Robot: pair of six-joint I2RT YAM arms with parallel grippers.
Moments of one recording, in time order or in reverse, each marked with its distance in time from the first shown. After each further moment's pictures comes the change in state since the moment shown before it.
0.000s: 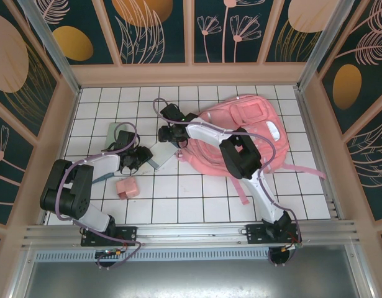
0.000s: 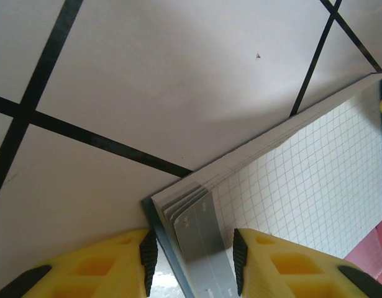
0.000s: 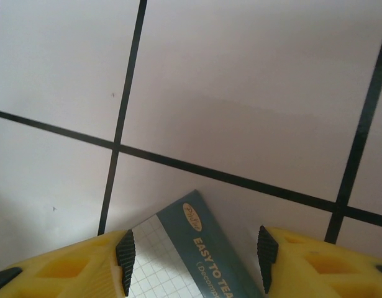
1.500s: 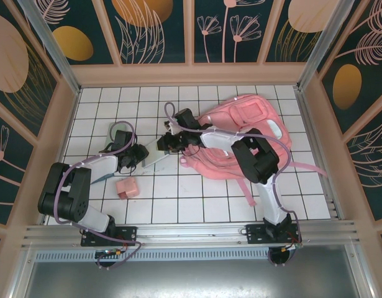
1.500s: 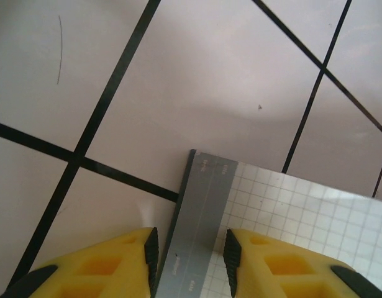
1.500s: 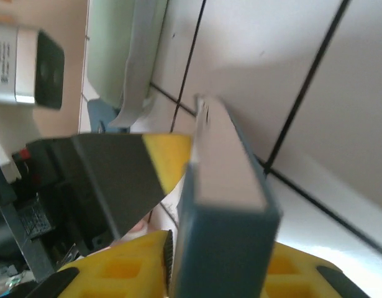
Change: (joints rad) left arm 0.014 -0.032 -0.015 0.037 -0.066 0.000; right arm -0.024 -0.235 -0.435 0.433 -0.623 0.122
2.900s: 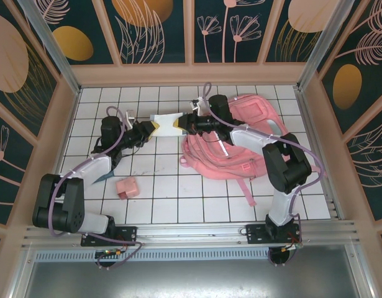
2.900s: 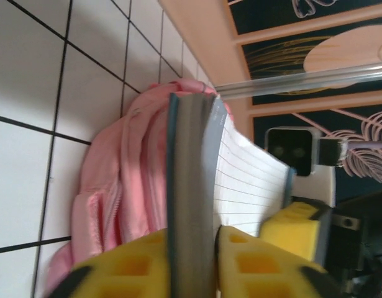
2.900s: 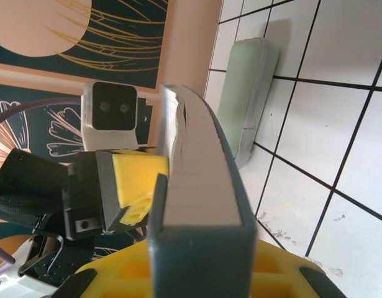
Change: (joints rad) left arm 0.056 -0.113 0.025 0.484 0.555 -0.296; right arm -0.208 -0.299 -0.275 0.387 -0.177 0.303
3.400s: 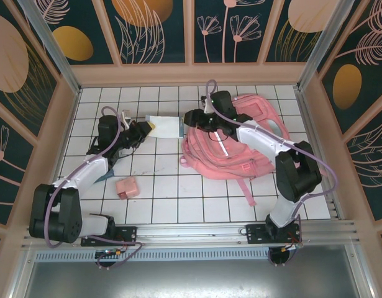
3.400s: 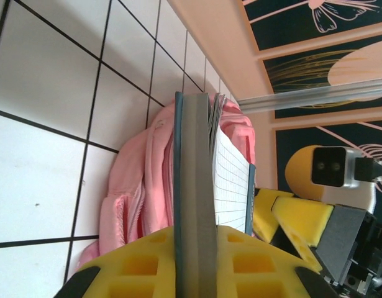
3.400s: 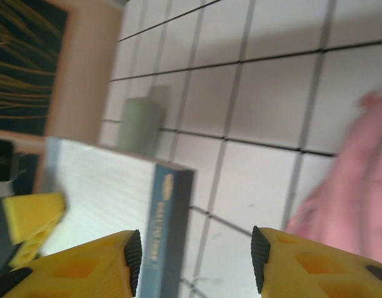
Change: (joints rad) left arm 0.008 -0.087 0.032 -0.204 -0.098 0.090; right arm -0.002 -0.124 0.085 -0.463 0.458 -0.314
